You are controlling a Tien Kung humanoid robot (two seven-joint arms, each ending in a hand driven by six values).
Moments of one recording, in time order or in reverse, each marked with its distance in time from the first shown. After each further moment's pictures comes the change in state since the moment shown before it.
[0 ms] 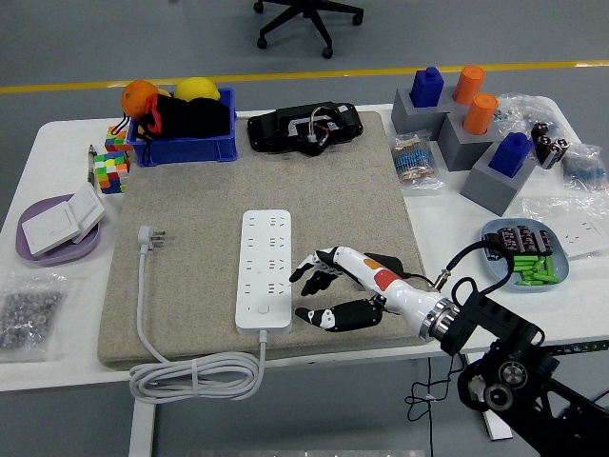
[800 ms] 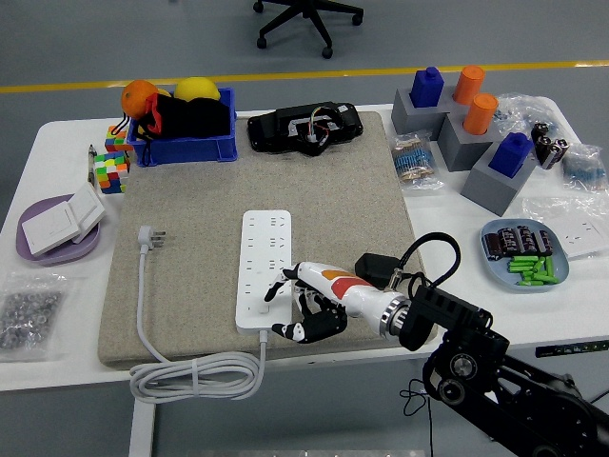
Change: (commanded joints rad) left arm -0.002 0.002 0.008 0.000 -0.019 0.001 0.001; right arm 0.140 0.055 -0.149 -0.112 -0.003 0.007 -0.055
